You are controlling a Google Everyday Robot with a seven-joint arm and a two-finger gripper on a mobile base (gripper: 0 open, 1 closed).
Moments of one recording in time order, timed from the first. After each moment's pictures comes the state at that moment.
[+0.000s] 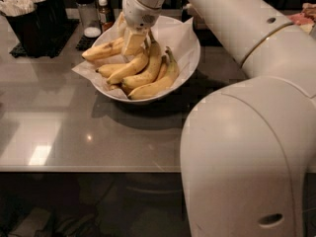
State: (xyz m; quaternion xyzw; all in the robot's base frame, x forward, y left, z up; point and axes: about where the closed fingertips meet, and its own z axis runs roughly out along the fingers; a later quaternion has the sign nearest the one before) arm 0.697 0.086 0.914 -0.82 0.51 0.04 0.25
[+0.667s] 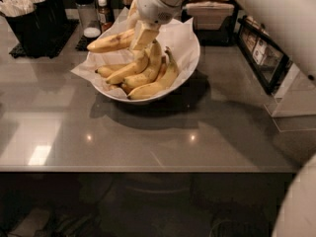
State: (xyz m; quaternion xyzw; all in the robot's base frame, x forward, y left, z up) arm 0.662 0.060 0.965 -0.79 0.51 -0.01 0.34
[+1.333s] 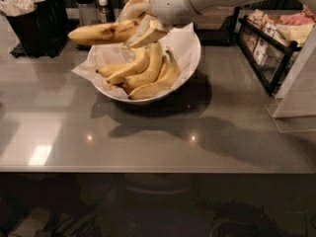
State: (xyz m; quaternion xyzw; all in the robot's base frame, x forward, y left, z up) arm 0.579 0.049 1.028 -0.76 0.42 0.03 0.50
